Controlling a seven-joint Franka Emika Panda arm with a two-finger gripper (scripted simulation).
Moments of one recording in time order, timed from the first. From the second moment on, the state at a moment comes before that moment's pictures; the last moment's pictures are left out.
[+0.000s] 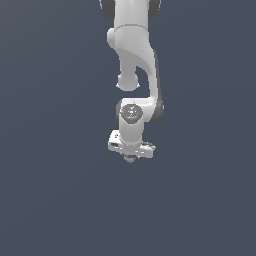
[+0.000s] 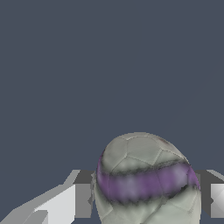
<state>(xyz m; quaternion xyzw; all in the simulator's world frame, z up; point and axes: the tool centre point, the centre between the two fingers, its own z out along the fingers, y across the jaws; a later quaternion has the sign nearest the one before) 0.016 0.011 0.037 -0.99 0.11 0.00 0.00</state>
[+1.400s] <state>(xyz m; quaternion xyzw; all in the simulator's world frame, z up) 0.004 0.064 0.170 -0.99 0.11 0.00 0.00</state>
